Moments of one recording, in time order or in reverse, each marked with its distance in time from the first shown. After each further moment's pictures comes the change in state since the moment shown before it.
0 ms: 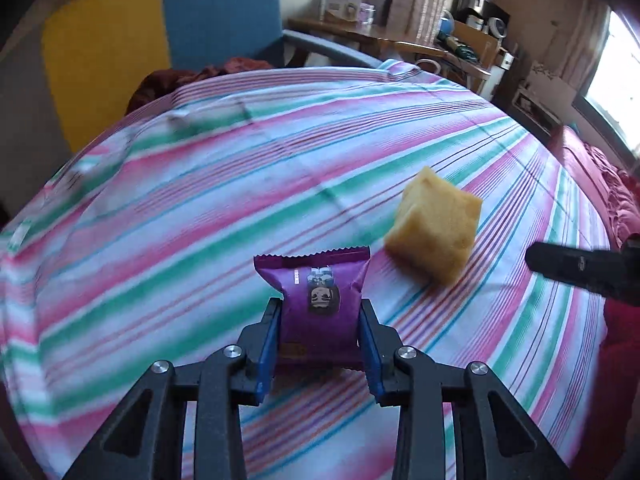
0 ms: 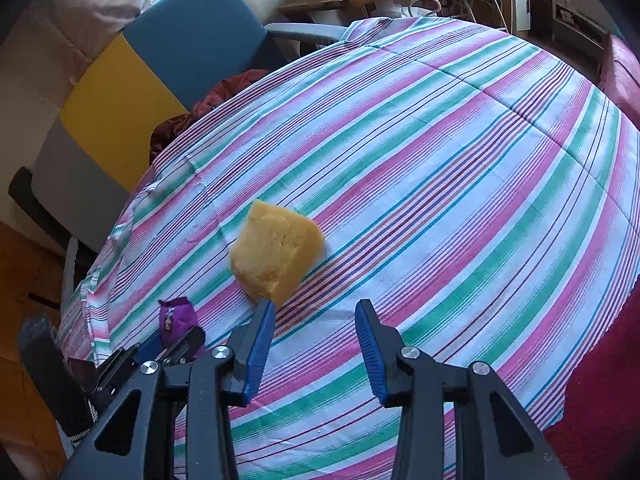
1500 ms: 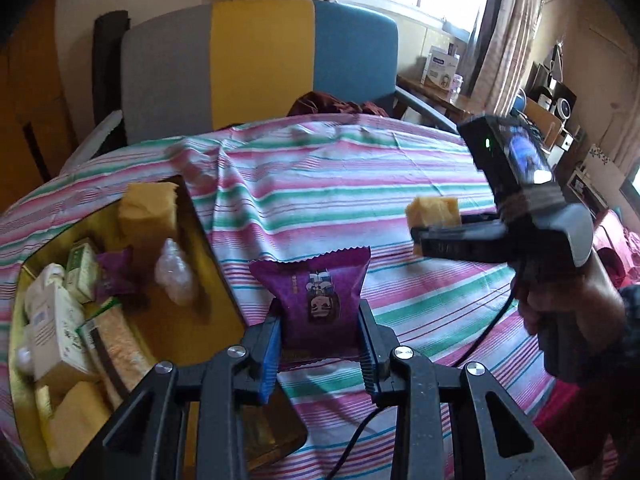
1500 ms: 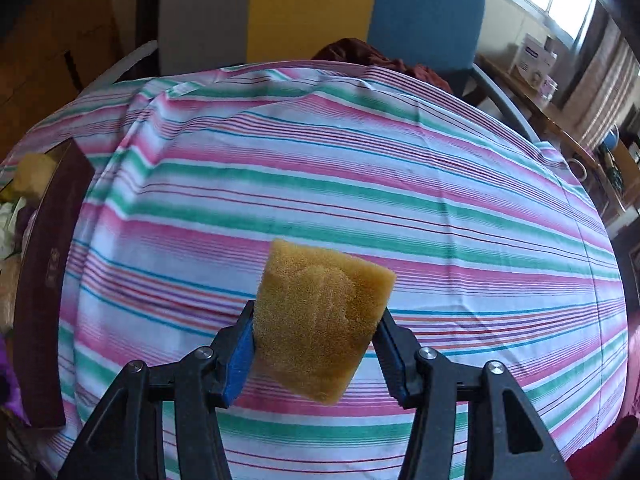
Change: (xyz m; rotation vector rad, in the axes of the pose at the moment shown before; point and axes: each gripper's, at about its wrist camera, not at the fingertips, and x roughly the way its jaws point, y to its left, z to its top) left arm -0.200 0.077 -0.159 -0.261 -0.184 0.176; right arm 0.048 0.183 -0.099 -0.790 0.026 -0.110
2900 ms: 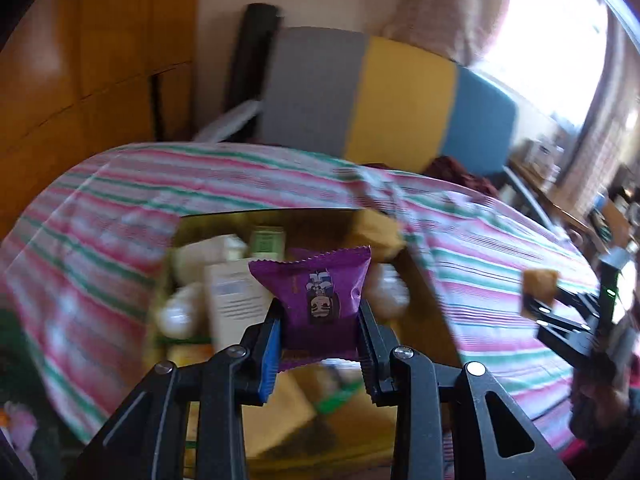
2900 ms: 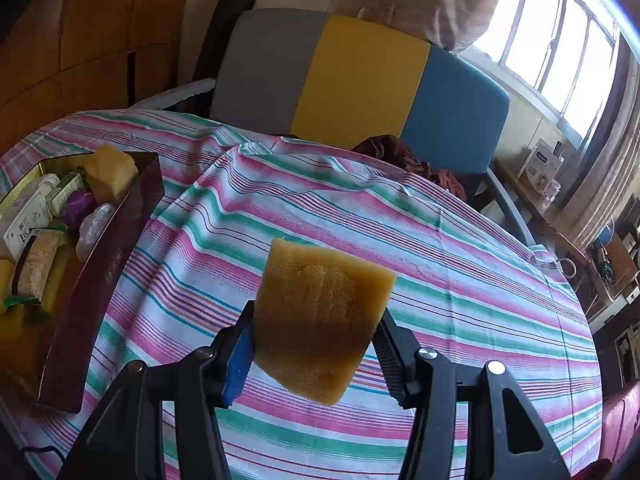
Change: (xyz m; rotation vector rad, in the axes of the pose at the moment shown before) left arm -0.084 0.154 -0.025 -0.336 -0.108 0.252; right arm -0.055 0.047 -0.010 -0.205 -0.292 -0.035
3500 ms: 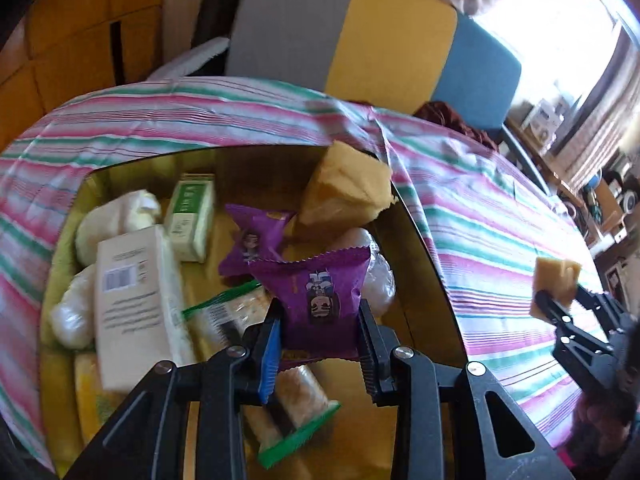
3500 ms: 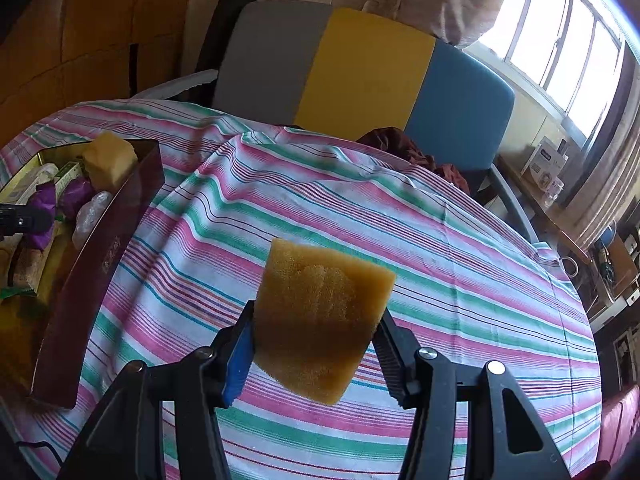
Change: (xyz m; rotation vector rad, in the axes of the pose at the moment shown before) left arm 0.108 -0.043 0.007 0.020 0.220 -0.089; right arm 0.007 0.003 -0.003 -0.008 0.028 0.002
